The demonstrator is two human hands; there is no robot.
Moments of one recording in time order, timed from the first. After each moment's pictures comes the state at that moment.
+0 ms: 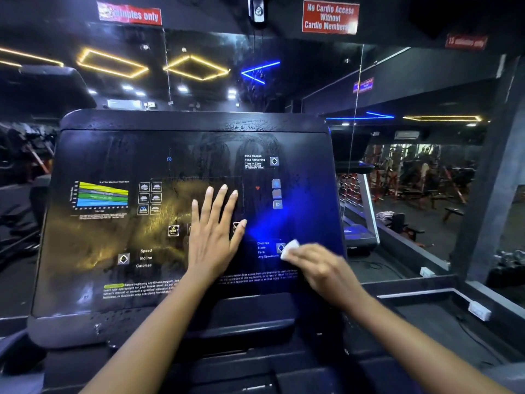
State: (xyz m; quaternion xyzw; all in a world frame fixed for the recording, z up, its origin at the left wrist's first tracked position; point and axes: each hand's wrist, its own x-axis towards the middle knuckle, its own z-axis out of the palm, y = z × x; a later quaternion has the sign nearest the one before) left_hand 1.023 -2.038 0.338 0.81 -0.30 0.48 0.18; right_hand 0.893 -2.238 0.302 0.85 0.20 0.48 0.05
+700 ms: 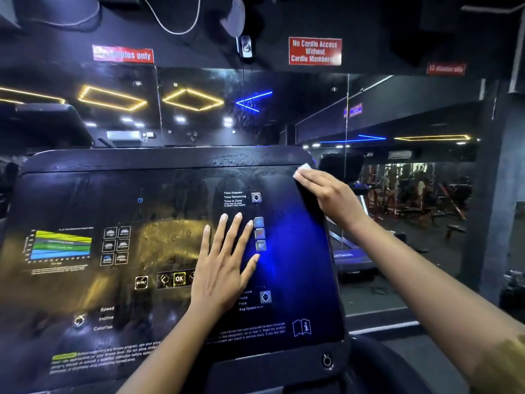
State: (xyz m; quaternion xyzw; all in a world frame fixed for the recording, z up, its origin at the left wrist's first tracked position) left_hand 1.033 -2.089 0.355 0.81 -0.33 0.47 0.07; right_hand 0.986 -2.343 0.462 0.81 0.13 0.55 0.16
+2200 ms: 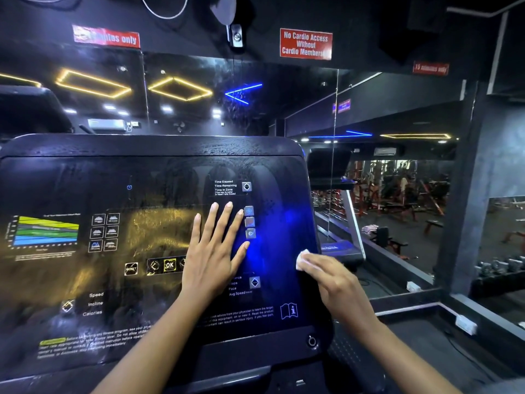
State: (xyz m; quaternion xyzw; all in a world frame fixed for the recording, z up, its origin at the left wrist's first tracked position) left_hand 1.031 -2.090 0.354 0.81 -0.33 0.47 0.08; right_hand 0.888 -2.290 0.318 0.83 0.11 0.55 0.00
